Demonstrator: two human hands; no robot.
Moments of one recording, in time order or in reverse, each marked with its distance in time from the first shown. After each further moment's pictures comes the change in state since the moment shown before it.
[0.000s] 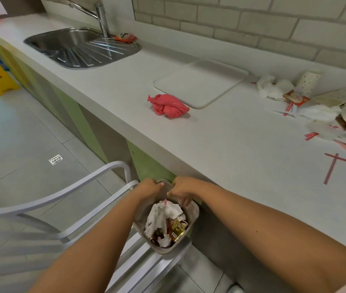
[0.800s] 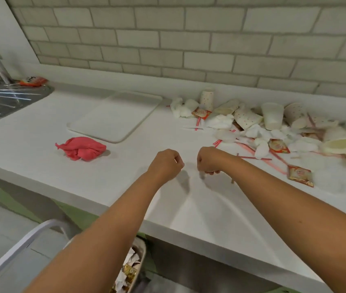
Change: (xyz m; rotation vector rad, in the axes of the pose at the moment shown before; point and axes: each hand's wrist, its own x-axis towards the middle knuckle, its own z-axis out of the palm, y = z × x) left_hand -0.027 0.255 0.032 0.051 0.110 0.631; right_hand -0.112 0.163 -0.171 -0.107 0.510 0.213
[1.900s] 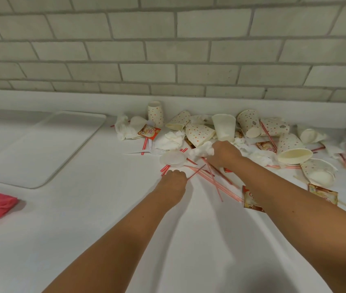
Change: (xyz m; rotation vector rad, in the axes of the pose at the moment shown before) left_hand 0.115 0.104 0.130 0.691 -0.186 0.387; right_hand 0.078 0.201 -0.066 0.072 0.337 0.290
